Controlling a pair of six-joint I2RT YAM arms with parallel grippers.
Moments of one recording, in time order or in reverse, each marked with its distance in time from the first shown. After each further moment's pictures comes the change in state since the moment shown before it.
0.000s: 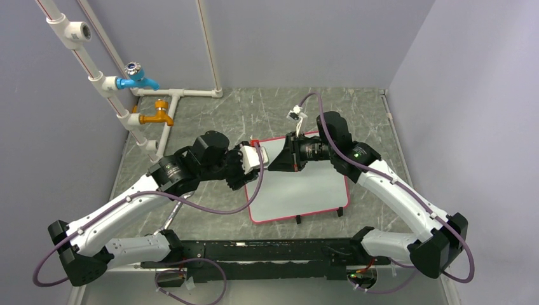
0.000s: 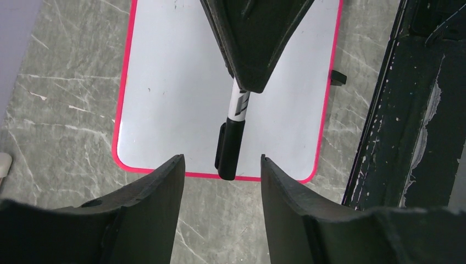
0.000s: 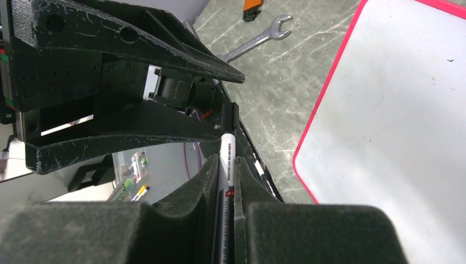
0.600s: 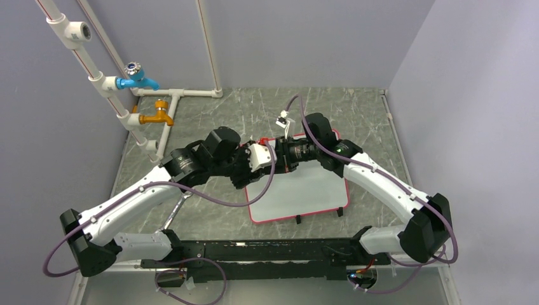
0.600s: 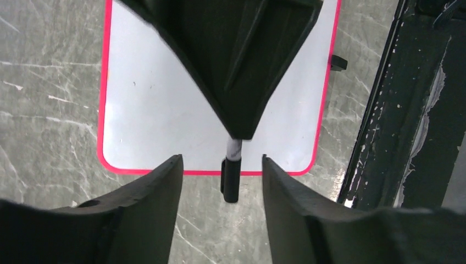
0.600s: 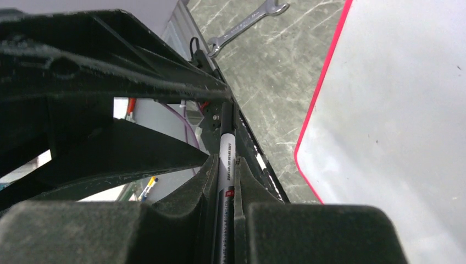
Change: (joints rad) left arm 0.003 0.116 0.072 -0.064 0.011 0.011; right arm 0.016 0.138 -0.036 0.085 -0.054 0.050
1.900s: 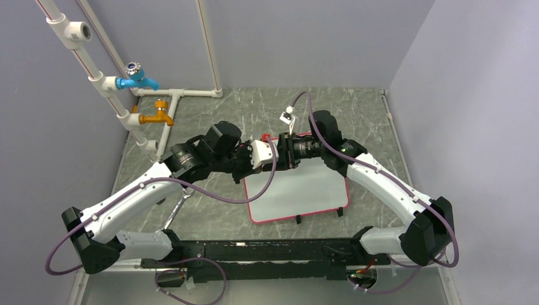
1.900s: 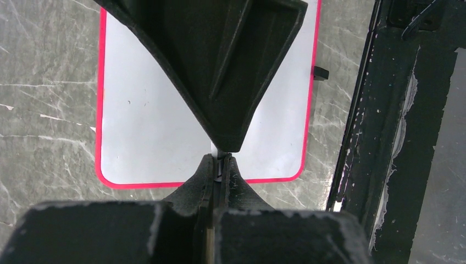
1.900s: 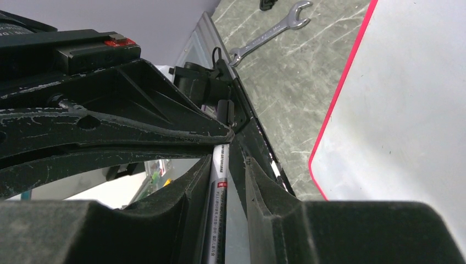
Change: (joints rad) left arm 0.011 0.021 0.059 -0.026 0.072 0.007; right arm -0.045 -0.027 -0.008 0.051 -0.073 0.040
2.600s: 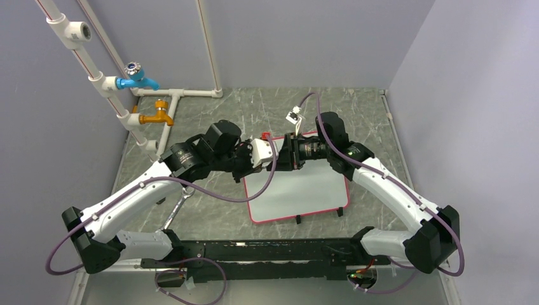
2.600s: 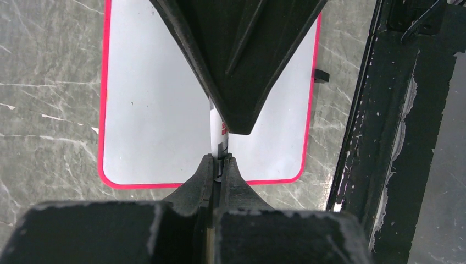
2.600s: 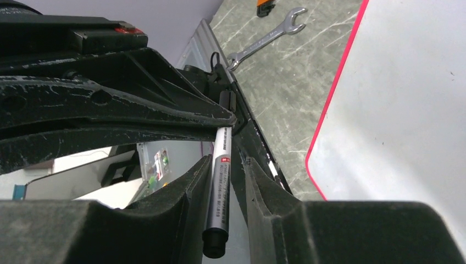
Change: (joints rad) left arm 0.003 0.011 0.010 -0.001 0.003 -0.006; right arm -0.021 -0.065 -0.030 -0.005 0.016 -0.001
